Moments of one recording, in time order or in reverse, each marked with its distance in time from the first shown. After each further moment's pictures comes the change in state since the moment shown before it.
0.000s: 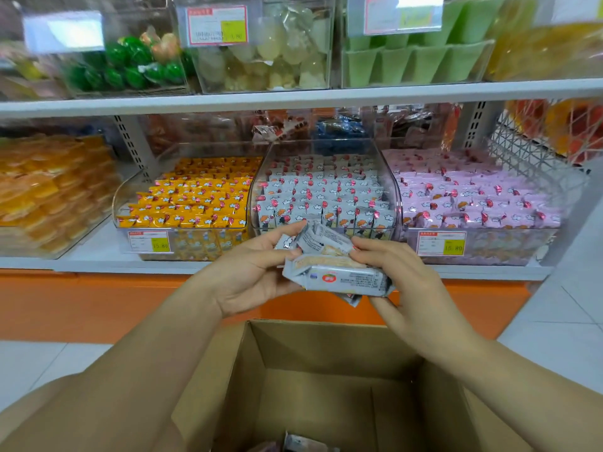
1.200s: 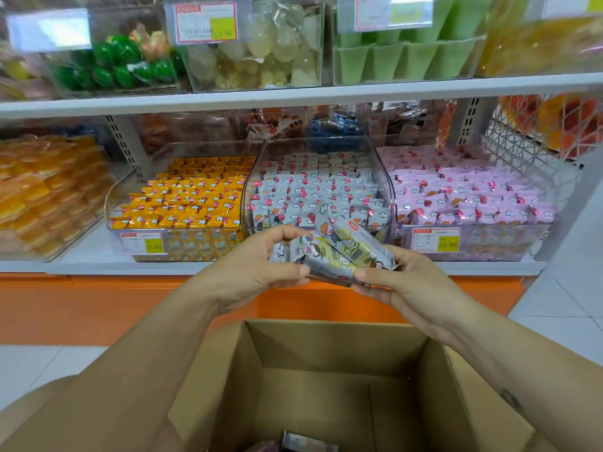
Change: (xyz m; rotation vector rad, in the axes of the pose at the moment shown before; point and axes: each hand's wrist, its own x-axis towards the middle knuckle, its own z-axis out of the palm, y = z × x) left_hand 0.000 -0.002 0.003 0.464 0.030 0.146; right_hand 0.016 0.000 -0.005 1.123 0.022 1.003
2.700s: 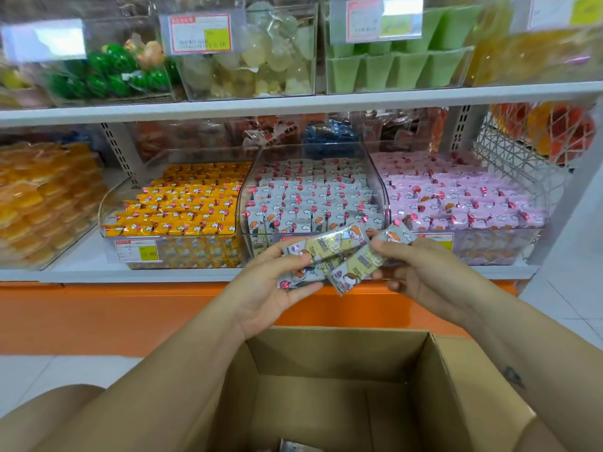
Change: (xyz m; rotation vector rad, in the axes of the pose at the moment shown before) left_hand 0.004 -0.005 0.032 -0.559 0.155 -0.114; right_hand 0.000 -0.030 -0.009 -0.190 0.048 0.014
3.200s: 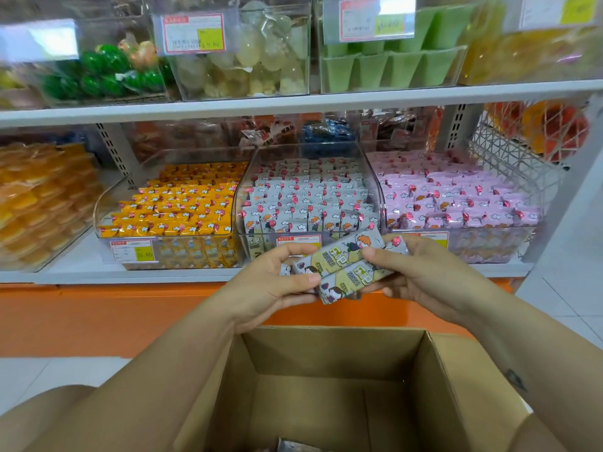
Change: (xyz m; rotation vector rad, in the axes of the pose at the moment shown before) left_hand 0.003 -0.001 -0.006 0.371 -0.120 0.035; right_hand -0.008 -0.003 -0.005 -0.144 -0.083 -0.038
